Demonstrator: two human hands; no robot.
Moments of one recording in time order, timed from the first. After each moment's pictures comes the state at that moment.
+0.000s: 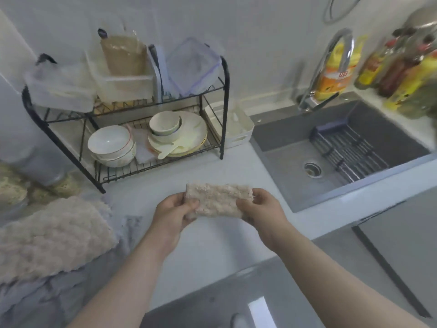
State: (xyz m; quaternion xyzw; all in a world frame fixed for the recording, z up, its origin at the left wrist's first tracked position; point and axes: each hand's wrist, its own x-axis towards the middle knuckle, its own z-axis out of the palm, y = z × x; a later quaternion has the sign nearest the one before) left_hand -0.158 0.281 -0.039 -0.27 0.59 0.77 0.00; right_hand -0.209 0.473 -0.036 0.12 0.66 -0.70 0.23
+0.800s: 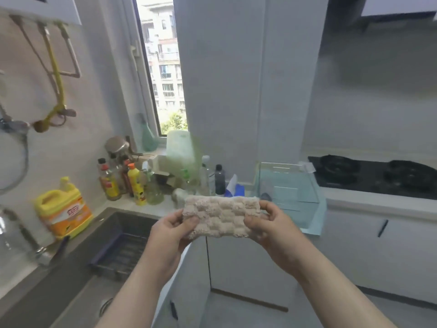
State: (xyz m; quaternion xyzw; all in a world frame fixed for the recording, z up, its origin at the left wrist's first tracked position) left_hand -0.297 0.861 0.152 0.18 0.53 0.78 0.27; right_hand -0.159 1.022 0.160 0.19 0.53 -0.80 -0.22
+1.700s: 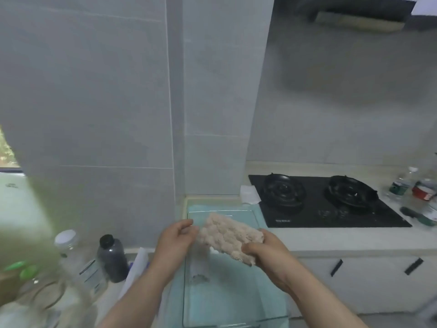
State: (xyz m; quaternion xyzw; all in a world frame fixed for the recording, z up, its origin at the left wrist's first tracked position) left_hand -0.506 1.363 0.068 0.29 0.68 0.59 0.34; right_hand -0.307 1.460 0.087 0.44 0.59 -0.63 -0.22
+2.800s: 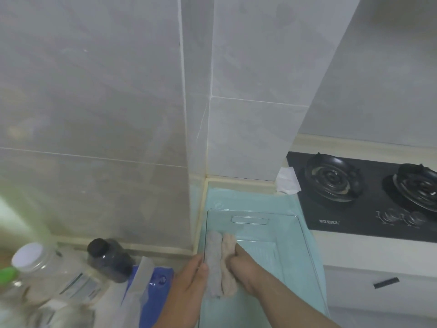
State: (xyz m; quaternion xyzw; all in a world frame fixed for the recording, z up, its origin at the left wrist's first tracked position) left_hand -0.523 1.395 0.004 0.24 0.71 0.52 0.40; right_hand -0.454 1.553 -0.096 0.50 0.57 -0.65 0.05
